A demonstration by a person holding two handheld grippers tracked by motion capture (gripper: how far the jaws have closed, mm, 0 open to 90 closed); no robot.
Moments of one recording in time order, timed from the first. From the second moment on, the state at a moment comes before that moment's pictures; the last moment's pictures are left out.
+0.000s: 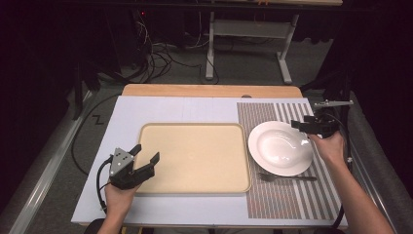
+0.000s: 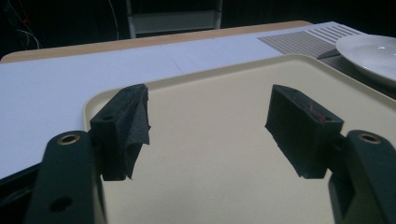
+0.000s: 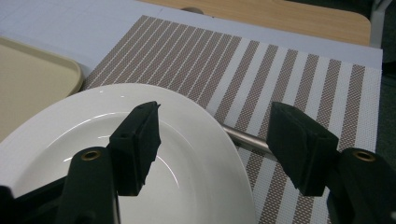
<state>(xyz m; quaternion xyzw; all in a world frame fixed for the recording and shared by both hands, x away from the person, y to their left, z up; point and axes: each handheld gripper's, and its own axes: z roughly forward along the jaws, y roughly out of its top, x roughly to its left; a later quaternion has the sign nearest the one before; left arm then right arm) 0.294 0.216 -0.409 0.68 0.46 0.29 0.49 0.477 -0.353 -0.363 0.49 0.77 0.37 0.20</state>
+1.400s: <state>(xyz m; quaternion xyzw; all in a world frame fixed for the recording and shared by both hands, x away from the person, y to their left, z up) 0.295 0.213 -0.412 0.69 0.46 0.29 0.48 0.554 -0.370 -0.397 0.50 0.83 0.21 0.12</state>
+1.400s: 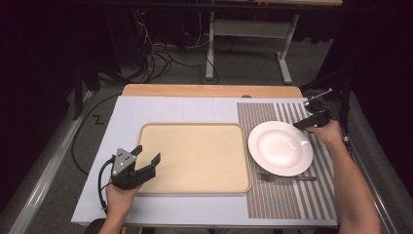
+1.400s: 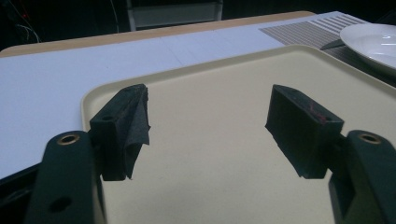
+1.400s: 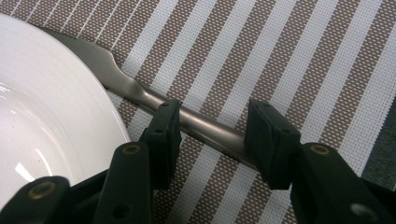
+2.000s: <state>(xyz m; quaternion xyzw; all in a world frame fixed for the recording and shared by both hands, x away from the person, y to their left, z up) 0.295 0.213 -0.412 0.70 0.46 0.29 0.48 0.558 -0.370 -0.402 0.48 0.85 0.19 0.11</state>
